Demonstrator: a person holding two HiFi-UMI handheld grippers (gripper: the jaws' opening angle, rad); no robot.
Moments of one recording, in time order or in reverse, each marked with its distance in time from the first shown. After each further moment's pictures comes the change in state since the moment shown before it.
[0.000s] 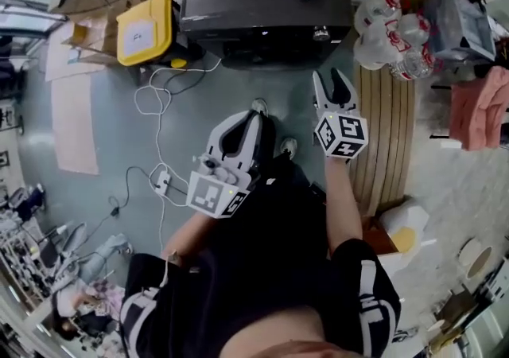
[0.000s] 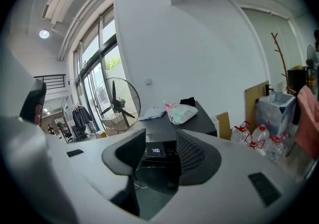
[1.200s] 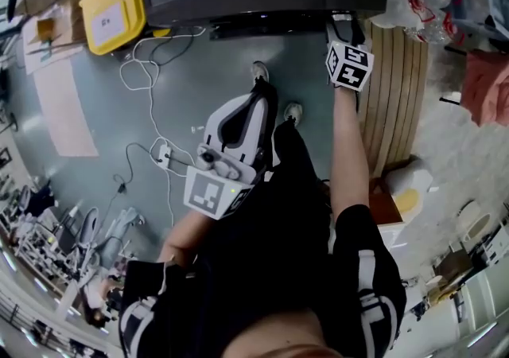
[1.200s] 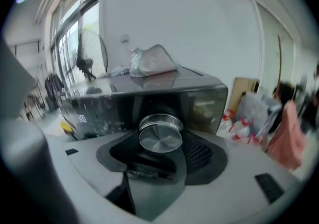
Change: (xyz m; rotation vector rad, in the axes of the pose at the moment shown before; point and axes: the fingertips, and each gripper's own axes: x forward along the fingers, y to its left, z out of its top) left arm 0.124 0.126 -0.098 -0.117 0.121 -0.003; right arm 0.245 -0.155 -0.154 -0.093 0.300 -0.265
